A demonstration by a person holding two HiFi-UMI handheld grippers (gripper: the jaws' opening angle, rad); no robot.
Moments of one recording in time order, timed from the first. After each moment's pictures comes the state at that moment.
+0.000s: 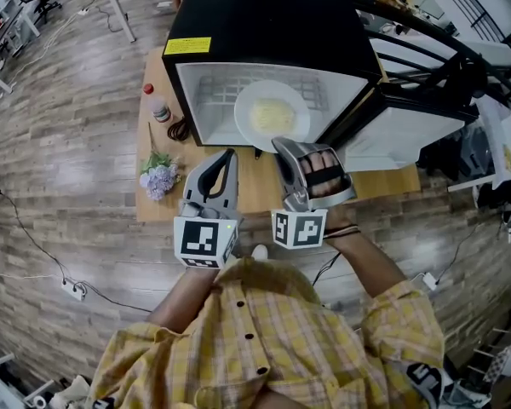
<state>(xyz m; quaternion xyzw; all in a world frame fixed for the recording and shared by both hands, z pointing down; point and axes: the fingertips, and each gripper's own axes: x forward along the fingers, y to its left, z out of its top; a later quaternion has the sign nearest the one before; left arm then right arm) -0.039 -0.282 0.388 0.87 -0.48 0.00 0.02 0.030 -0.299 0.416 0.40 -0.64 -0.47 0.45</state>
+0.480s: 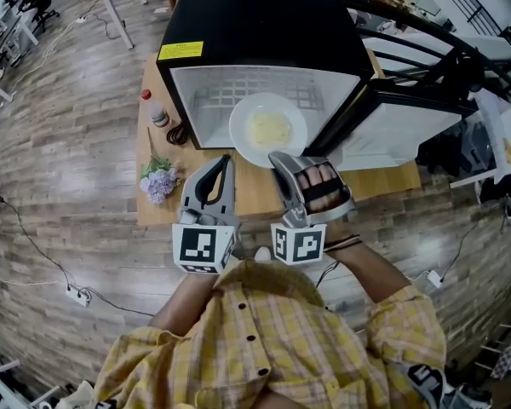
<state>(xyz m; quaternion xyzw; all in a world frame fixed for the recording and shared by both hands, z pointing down) -0.037 -0.270 0.384 0.87 -0.48 0.00 0.02 0.031 -0.268 0.415 0.39 -0.64 -0.48 0.45</state>
